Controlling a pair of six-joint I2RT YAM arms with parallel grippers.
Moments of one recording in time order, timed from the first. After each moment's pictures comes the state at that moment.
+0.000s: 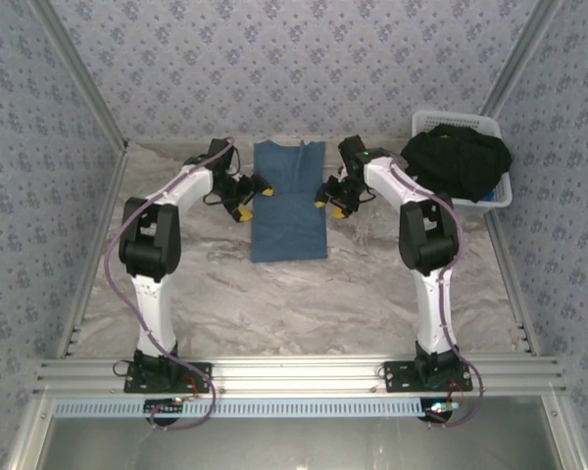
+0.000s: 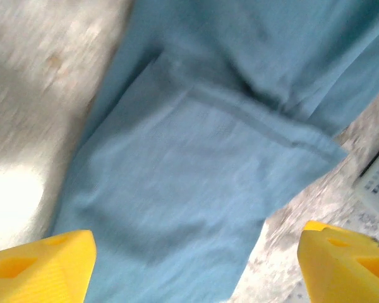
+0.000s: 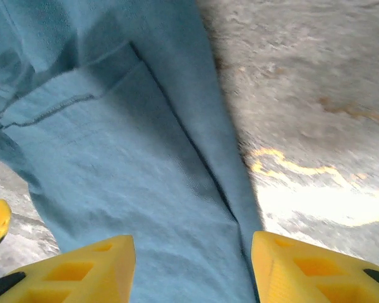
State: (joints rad) left arm -0.27 2.08 1.63 -0.72 0.53 -0.91; right arm 0.33 2.18 1.82 -0.93 -0.40 0.66
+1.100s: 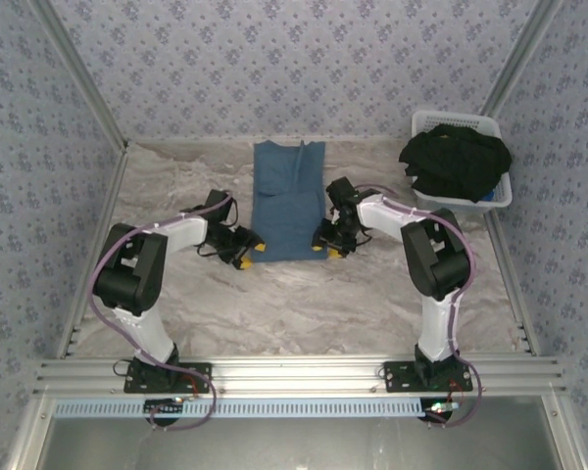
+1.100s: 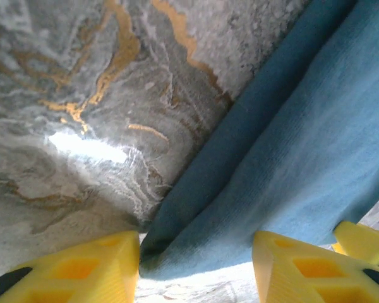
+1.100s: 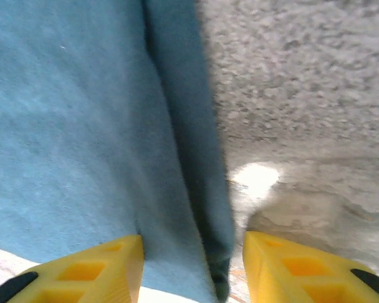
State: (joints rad) left arm -0.34 1.79 1.02 -0.46 0.53 -1.07; right arm 0.47 1.96 1.32 -0.71 -0.33 0.68
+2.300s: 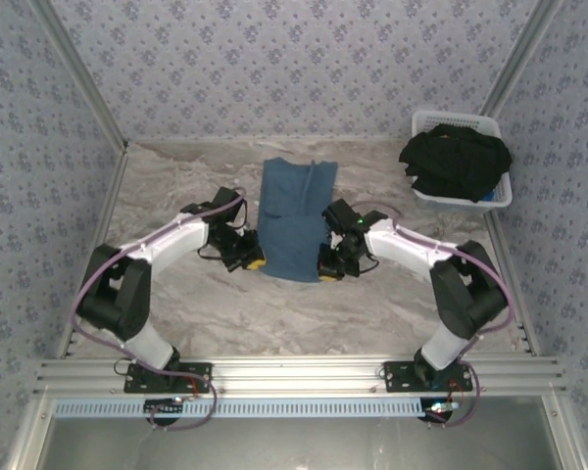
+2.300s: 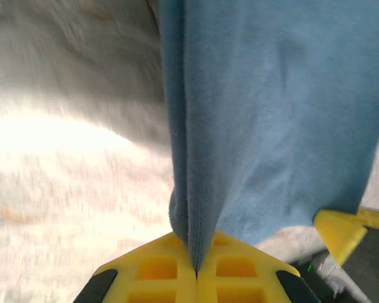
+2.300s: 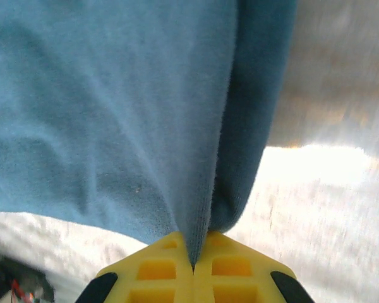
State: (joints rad) left arm -0.47 1.58 1.06 -0.77 0.51 -0.82; right arm 0.63 1.62 1.06 -0.78 -0.37 0.72
